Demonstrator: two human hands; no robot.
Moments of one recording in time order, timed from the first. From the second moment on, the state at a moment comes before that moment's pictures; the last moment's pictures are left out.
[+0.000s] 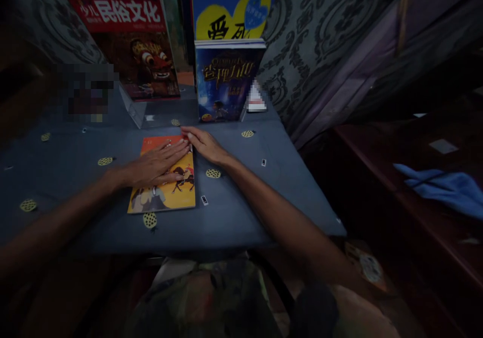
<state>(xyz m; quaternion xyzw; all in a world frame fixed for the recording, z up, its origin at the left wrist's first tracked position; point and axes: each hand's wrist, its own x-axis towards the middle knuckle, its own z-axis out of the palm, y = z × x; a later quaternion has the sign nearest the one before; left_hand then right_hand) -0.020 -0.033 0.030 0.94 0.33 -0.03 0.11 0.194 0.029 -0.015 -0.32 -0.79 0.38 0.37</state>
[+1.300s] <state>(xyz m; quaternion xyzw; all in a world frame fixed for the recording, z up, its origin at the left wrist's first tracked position) -0.070 0.023 0.005 0.88 0.41 0.12 0.21 0.142 -0.030 0.008 -0.26 -0.93 0.12 0.22</state>
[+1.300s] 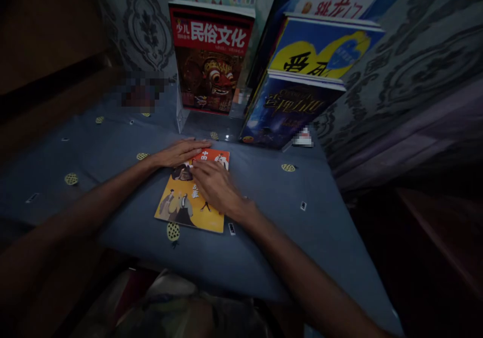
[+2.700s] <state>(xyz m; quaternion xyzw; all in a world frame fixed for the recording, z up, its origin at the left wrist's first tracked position) -0.052 0.026 0.013 0.87 0.47 0.11 -0.02 0.181 -0.061 0.021 -0.22 -0.93 0.24 0.19</state>
